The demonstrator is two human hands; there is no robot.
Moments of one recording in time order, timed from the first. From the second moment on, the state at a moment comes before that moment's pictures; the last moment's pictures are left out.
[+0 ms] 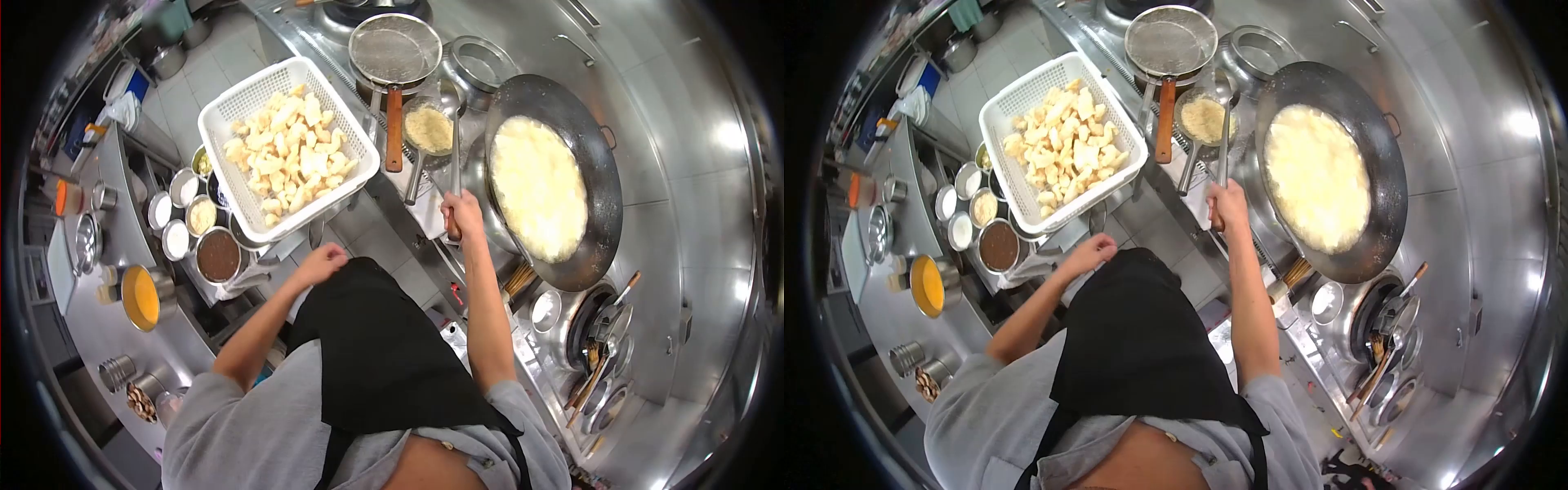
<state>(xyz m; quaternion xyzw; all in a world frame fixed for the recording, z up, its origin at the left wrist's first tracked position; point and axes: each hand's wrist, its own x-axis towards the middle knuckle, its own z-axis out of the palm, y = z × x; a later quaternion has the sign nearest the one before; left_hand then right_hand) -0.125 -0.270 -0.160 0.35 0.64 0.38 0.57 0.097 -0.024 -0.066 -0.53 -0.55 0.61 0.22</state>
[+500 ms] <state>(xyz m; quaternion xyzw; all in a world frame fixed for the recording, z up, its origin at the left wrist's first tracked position) -0.012 -0.204 0.025 0.47 0.52 0.40 0.59 0.240 -0.135 0.010 -0.59 -0.37 0.56 0.45</state>
